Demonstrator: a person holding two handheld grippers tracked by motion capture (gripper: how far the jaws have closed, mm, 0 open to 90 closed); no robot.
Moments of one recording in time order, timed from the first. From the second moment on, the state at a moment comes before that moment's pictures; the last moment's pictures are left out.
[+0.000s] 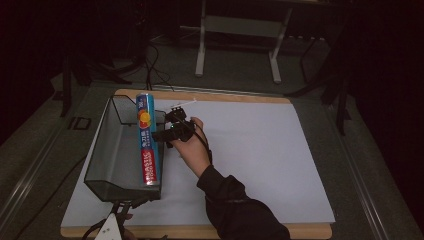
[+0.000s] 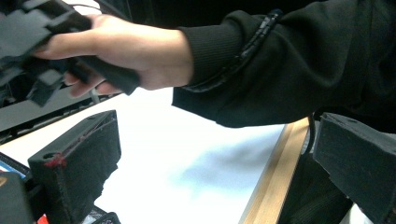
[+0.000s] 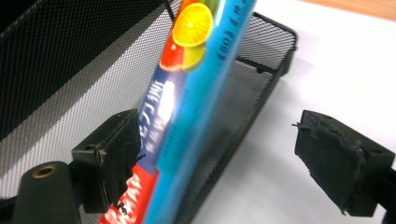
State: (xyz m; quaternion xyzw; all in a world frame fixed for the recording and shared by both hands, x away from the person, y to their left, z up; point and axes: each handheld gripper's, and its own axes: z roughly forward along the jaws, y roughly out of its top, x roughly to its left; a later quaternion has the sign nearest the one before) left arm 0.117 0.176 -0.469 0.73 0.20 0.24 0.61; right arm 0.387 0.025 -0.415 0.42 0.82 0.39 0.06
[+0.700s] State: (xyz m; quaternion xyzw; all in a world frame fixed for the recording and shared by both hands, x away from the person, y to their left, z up) left arm 0.118 0.172 -0.470 0.73 0.20 0.25 0.60; right arm 0.355 -0.064 -0.423 0.39 0.82 0.42 0.07
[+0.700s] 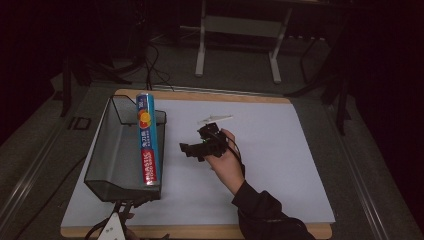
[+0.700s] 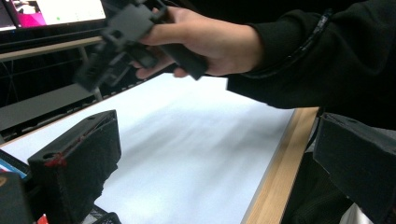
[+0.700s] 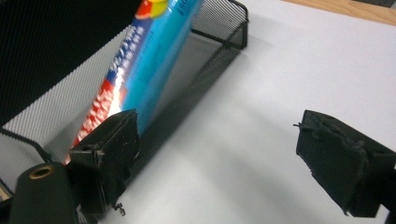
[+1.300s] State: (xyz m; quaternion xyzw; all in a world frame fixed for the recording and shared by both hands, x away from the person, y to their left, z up) left arm 0.119 0.170 -0.471 0.74 0.20 0.25 0.60; right arm 0.329 -0.116 -0.447 0.37 0.83 0.42 0.06
